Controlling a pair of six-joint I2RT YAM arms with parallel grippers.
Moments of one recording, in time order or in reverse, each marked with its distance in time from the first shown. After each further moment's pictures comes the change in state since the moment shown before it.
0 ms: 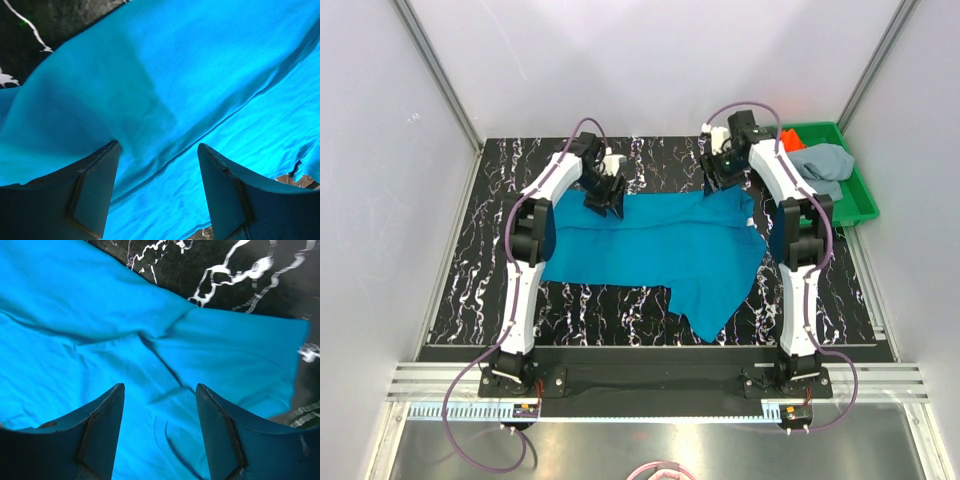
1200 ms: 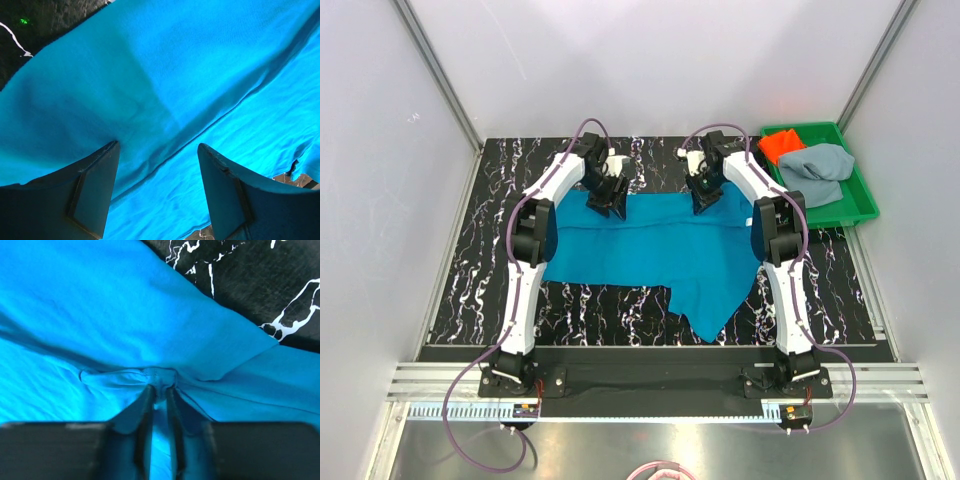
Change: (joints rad) left arm -0.016 0.000 -0.001 0.000 0.003 -0.002; right arm 0.092 0.170 0.025 0.004 0.011 -0.006
